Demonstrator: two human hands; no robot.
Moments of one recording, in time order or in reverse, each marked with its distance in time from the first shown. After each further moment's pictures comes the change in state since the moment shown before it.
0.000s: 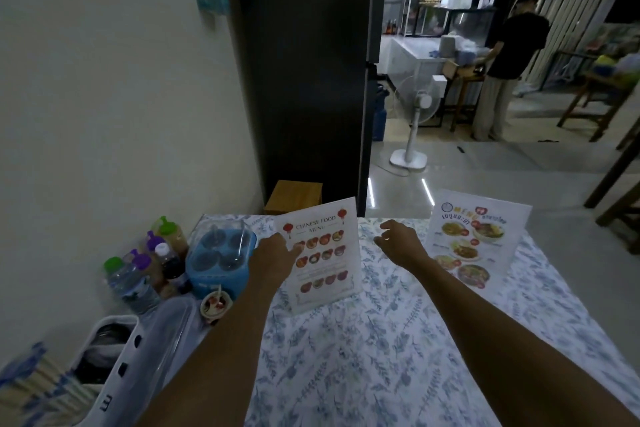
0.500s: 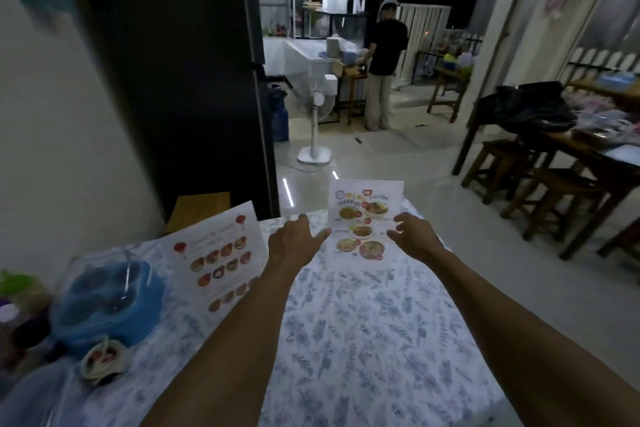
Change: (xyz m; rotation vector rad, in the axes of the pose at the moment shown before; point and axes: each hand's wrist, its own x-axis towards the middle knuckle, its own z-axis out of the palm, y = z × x) left_hand -0.040 0.194 0.079 0.093 -0.163 0.433; right_hand -0.087 0.131 -0.152 -0.140 0.242 0.247
